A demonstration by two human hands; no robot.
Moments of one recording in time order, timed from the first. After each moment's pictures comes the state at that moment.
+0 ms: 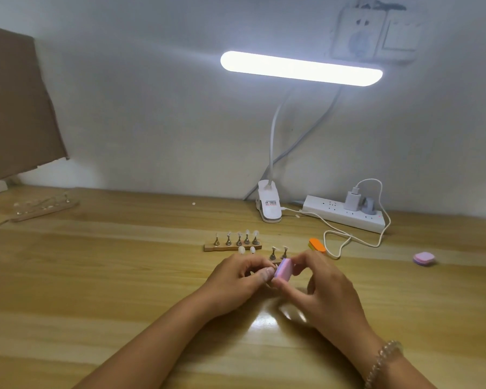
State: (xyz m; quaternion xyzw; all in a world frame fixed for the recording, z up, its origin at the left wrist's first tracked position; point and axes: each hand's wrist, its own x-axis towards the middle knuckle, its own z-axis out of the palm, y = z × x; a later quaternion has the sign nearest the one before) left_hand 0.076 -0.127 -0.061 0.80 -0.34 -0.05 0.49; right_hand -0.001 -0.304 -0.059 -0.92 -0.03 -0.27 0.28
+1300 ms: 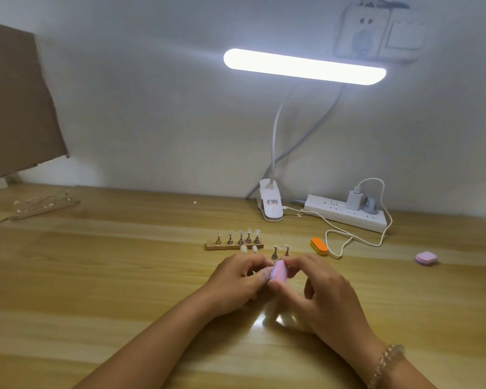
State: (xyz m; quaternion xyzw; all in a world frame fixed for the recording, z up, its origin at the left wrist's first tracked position) left_hand 0.075 -0.127 -0.062 0.81 -0.31 -0.07 0.49; right_hand -0.005 -0.299 -0.057 -0.92 -0.07 -0.26 0.28
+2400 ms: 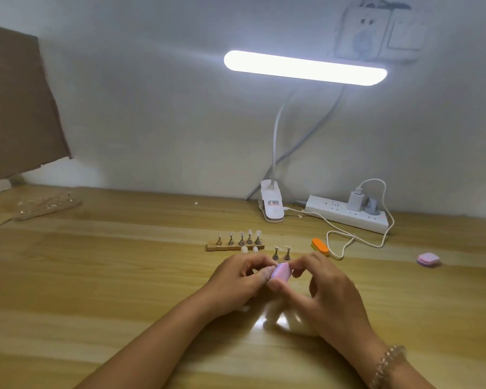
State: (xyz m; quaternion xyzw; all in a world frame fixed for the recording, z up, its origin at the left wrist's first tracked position) left_hand 0.074 -0.127 -0.061 0.79 -0.30 -0.08 0.53; right_hand -0.001 -0.301 -0.061 -0.92 -0.03 -0.29 0.27
